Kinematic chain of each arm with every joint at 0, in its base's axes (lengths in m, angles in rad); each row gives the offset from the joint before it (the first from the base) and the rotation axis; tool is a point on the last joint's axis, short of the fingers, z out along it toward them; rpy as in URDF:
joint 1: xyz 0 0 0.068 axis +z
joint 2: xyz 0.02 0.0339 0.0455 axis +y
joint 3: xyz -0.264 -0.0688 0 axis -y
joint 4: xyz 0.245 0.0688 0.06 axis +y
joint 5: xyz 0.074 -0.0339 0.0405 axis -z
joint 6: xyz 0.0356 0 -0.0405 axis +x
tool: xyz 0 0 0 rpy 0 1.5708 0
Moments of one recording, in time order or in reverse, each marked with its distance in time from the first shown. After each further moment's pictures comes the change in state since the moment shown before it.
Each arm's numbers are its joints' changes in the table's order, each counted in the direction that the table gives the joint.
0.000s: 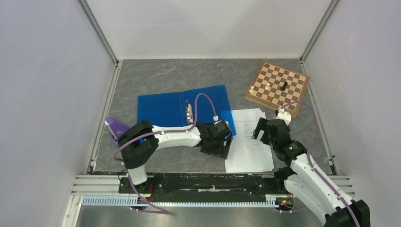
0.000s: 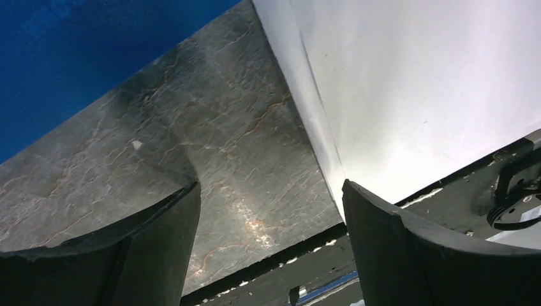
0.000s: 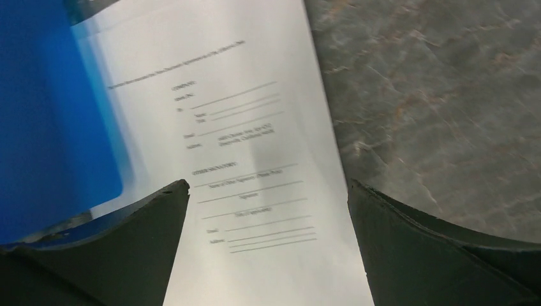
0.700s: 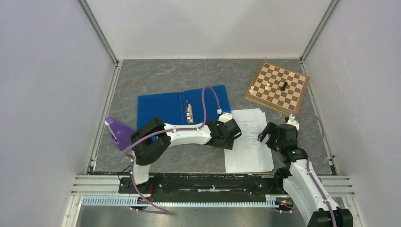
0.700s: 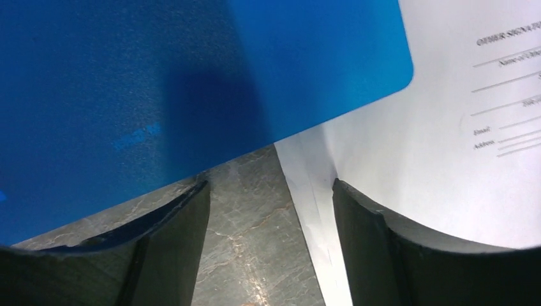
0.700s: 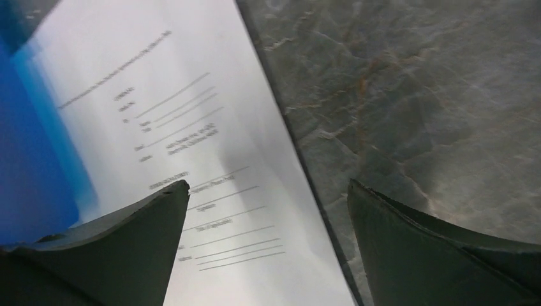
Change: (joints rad) left arm -0.031 0.149 0.159 -0.005 -0.278 -0.061; right arm -0.303 -0.060 -0.161 -0.036 -0.220 0.004
